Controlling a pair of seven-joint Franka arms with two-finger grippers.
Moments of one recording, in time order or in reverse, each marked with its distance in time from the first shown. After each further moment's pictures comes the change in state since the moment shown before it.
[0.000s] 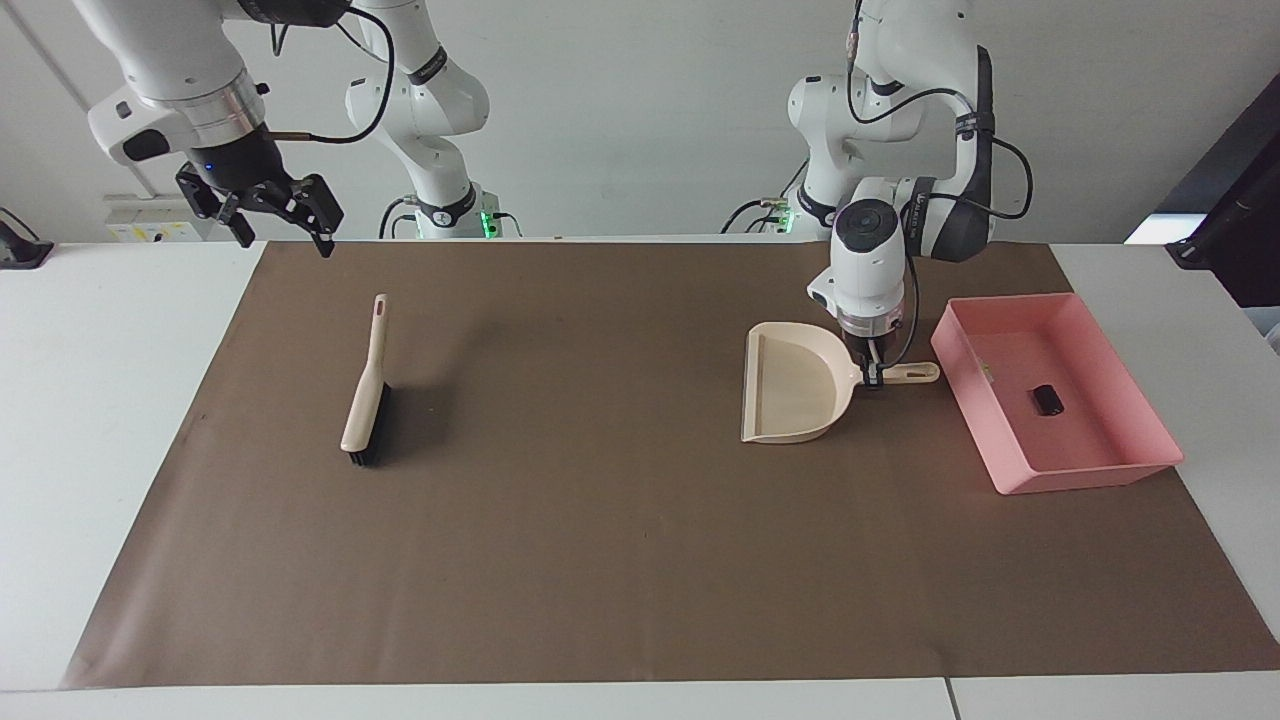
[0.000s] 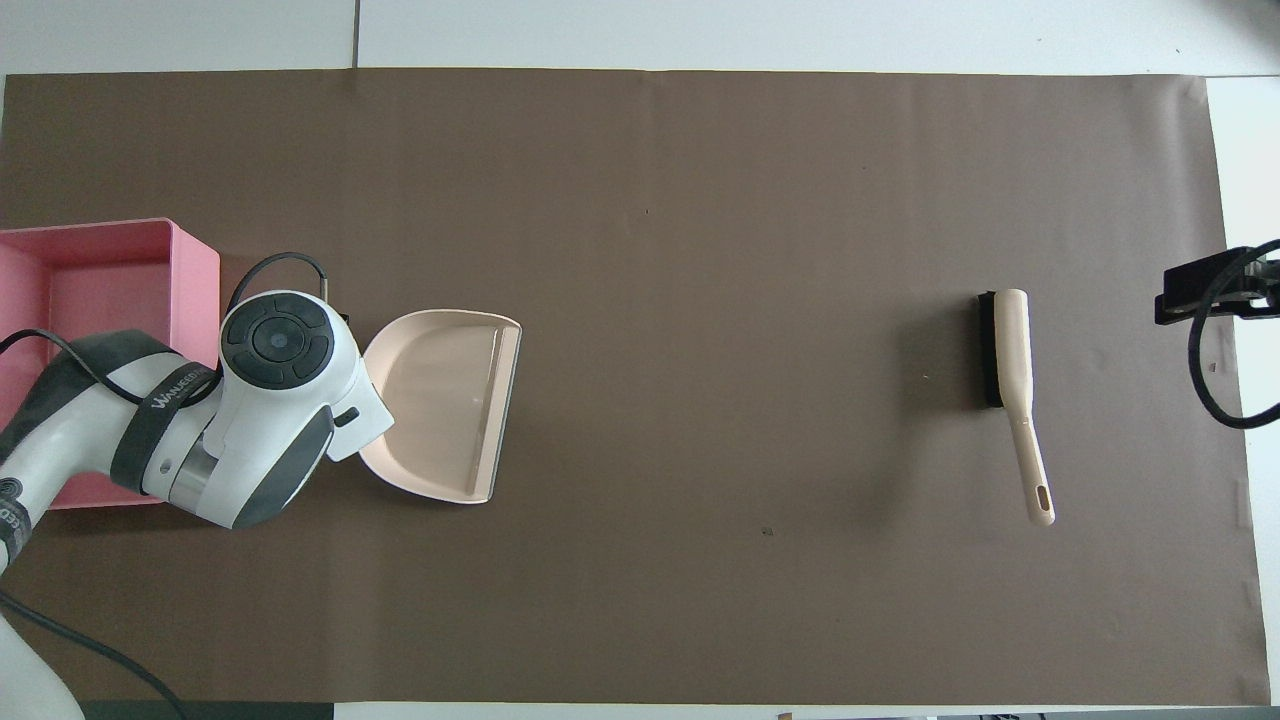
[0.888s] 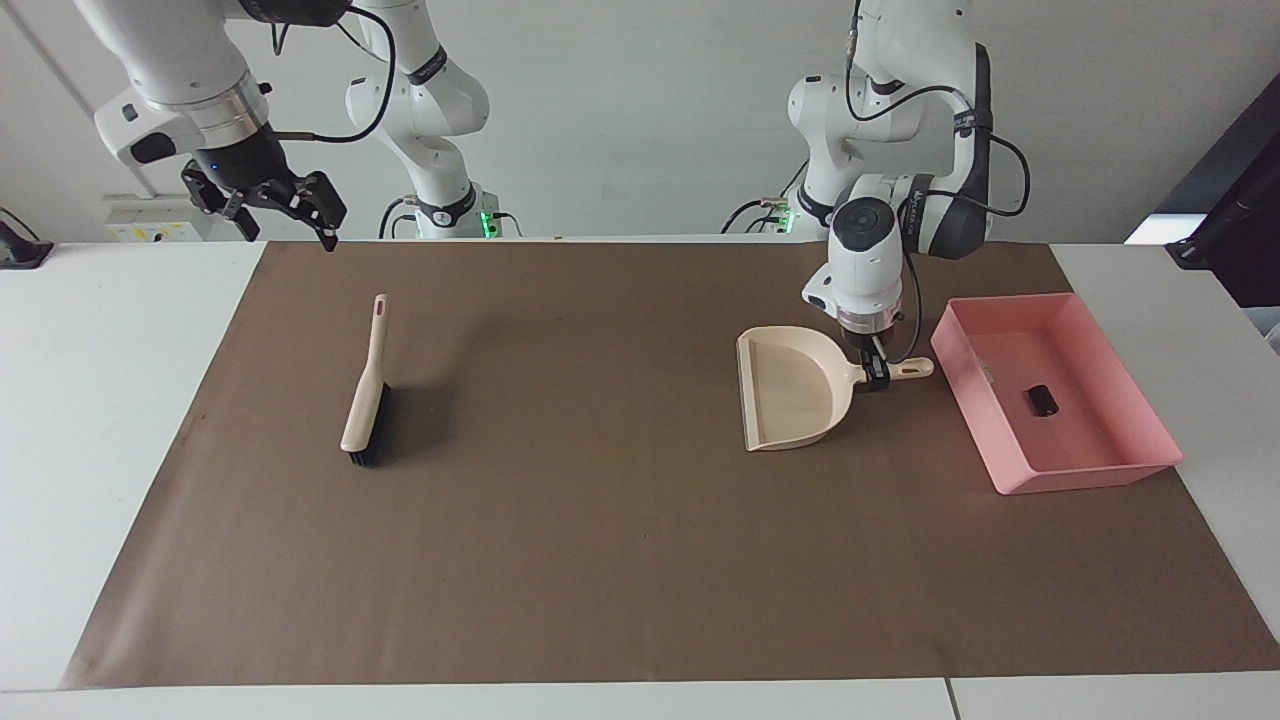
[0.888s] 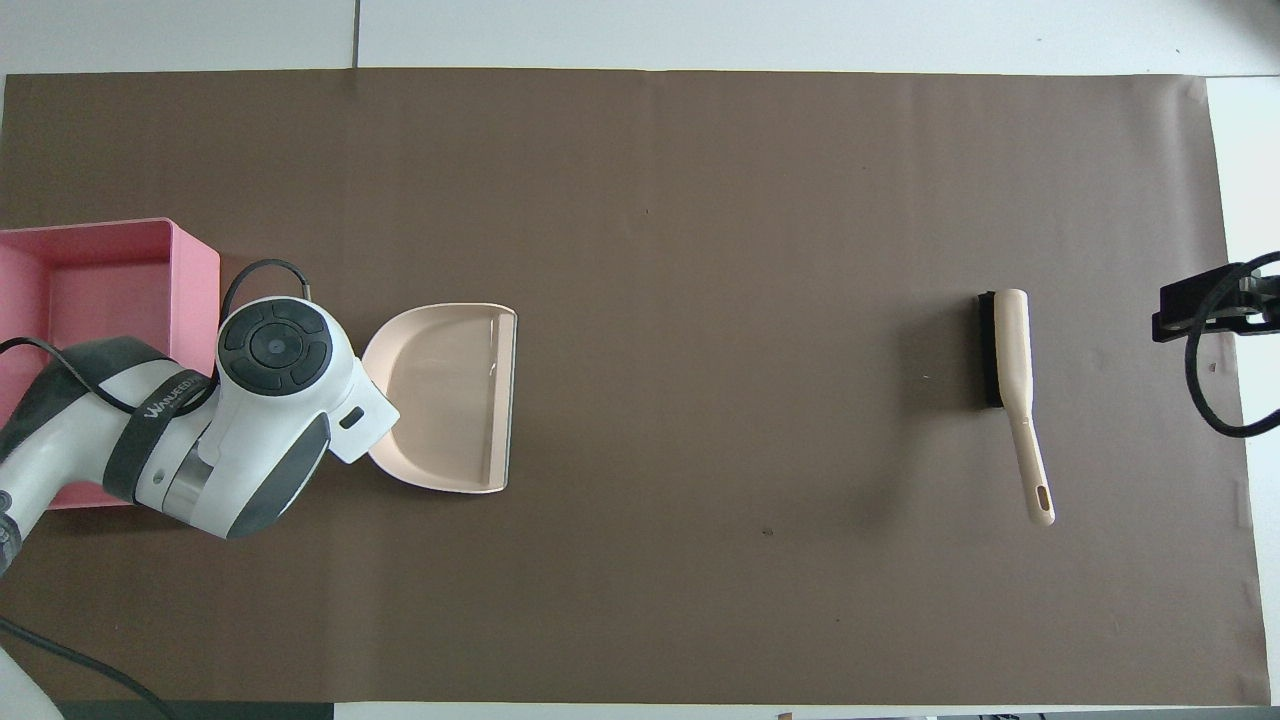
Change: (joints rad) left arm -0.005 -0.047 0.006 -0.011 -0.002 -0.054 -0.168; right arm -0.036 -0.005 0.042 -0.005 0.000 -0.034 0.000
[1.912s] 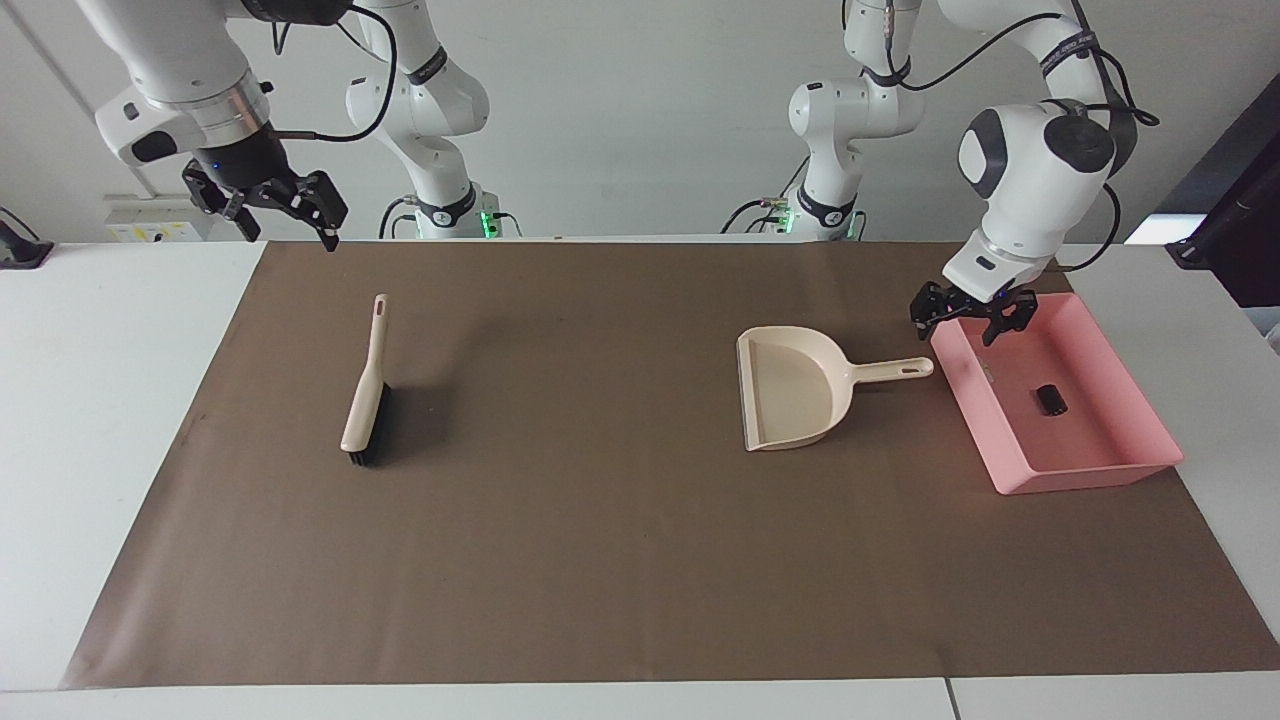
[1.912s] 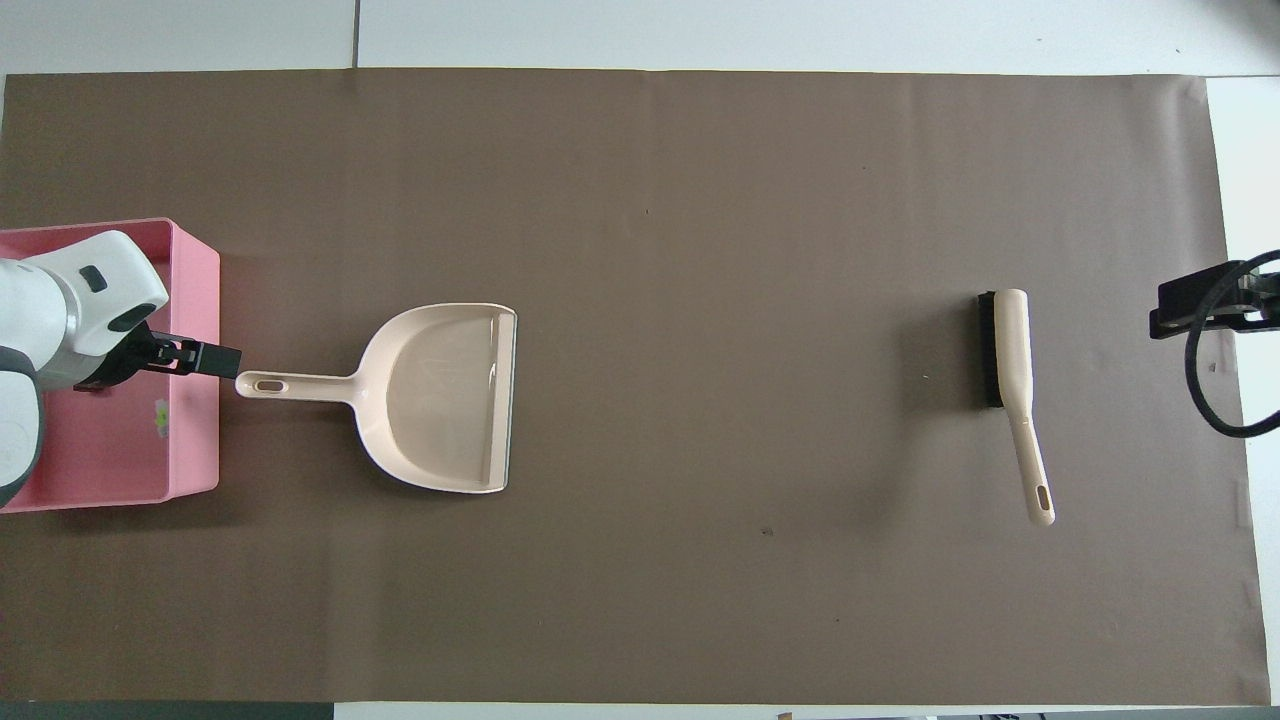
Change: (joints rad) left arm 0.268 -0.103 0.025 0.176 -0.366 -0.118 -0.916; right arm -0.002 0.000 0.000 0.000 0.018 0.014 -0.018
